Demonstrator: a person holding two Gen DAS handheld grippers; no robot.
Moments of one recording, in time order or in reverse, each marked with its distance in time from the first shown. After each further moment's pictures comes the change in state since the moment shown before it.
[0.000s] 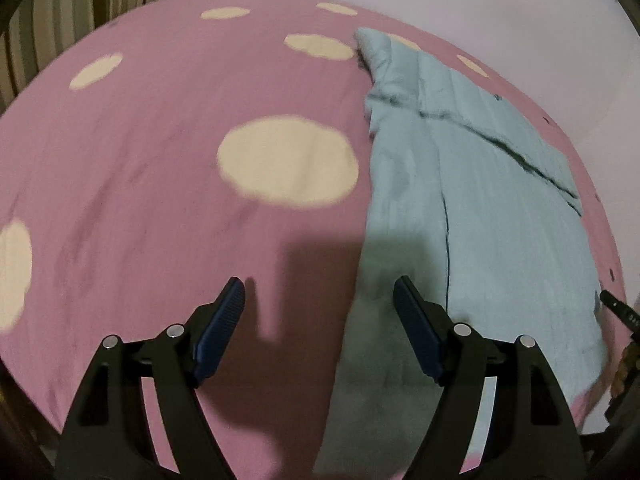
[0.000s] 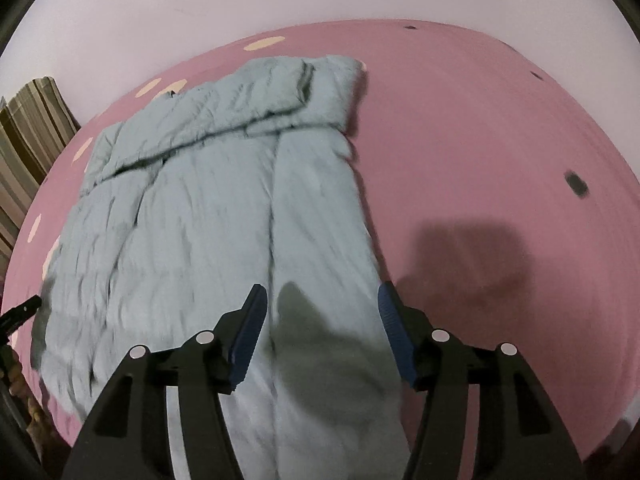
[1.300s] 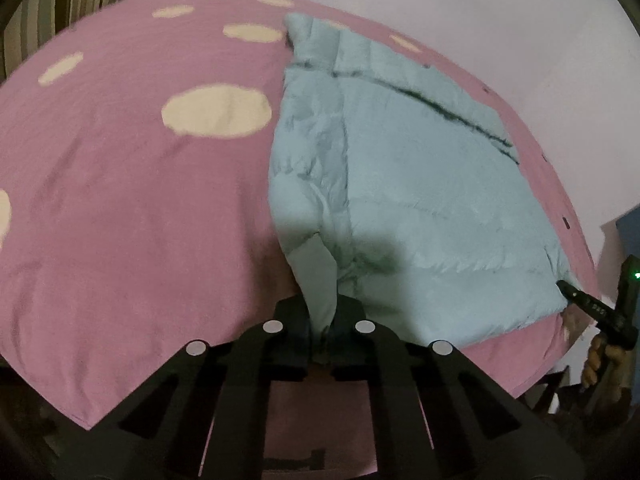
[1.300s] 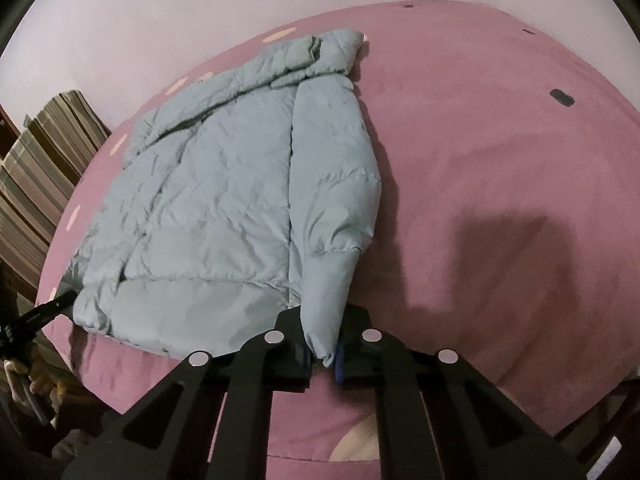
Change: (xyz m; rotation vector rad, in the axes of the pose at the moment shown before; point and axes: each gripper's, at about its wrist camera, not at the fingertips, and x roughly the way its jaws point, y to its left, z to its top) left arm -0.033 -0.030 -0.046 0.116 -0.018 -0.149; right arm -0.031 -0.009 -0.073 0.074 -0.004 0.152
